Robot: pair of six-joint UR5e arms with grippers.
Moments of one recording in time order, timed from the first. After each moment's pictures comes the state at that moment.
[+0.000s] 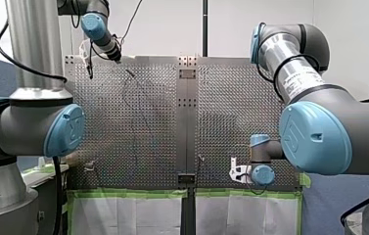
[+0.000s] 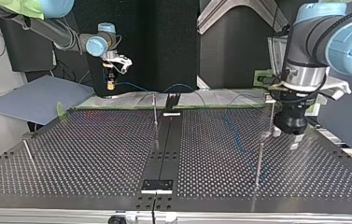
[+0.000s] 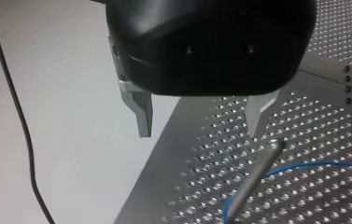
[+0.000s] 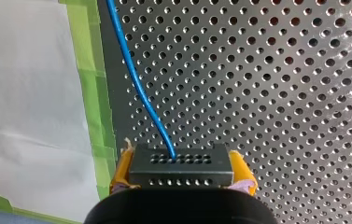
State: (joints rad) left arm 0.03 -1.40 -1.67 -3.31 -1.55 -1.91; right arm 1.88 -0.67 1.84 -0.93 1.60 1.59
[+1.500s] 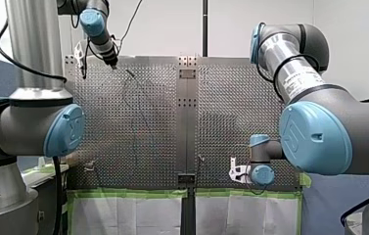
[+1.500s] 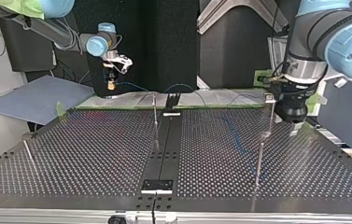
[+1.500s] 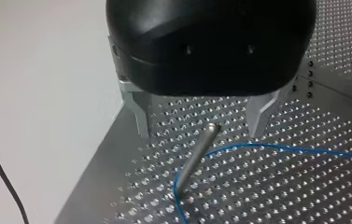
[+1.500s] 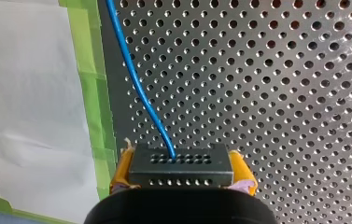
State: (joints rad) left arm 0.02 -1.39 -1.67 -3.44 -1.60 -1.86; right arm 1.88 -0.67 1.84 -0.93 1.60 1.59
